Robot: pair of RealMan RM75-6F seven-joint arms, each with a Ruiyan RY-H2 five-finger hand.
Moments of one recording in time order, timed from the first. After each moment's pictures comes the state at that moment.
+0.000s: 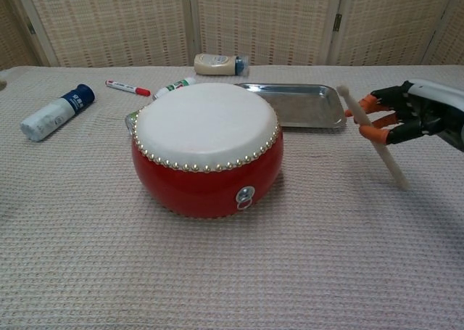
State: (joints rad) left arm -0.31 -1.26 -0.05 -1.42 1.50 1.29 -0.36; right arm 0.48 -1.47 0.21 -1.49 -1.27 1.00 0.54
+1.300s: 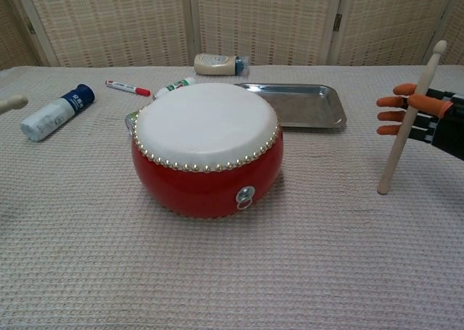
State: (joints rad) left arm -0.31 -1.26 -0.02 -1.44 1.51 1.27 -0.35; right arm 0.53 -1.66 -0.02 -0.69 -1.68 1.19 2.13
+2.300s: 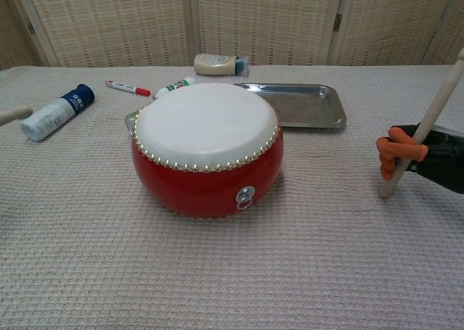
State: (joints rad) left arm -0.31 -1.26 -0.01 -1.45 1.52 1.25 -0.36; right arm 0.54 -1.71 -0.09 -0.69 -1.66 1.14 1.95
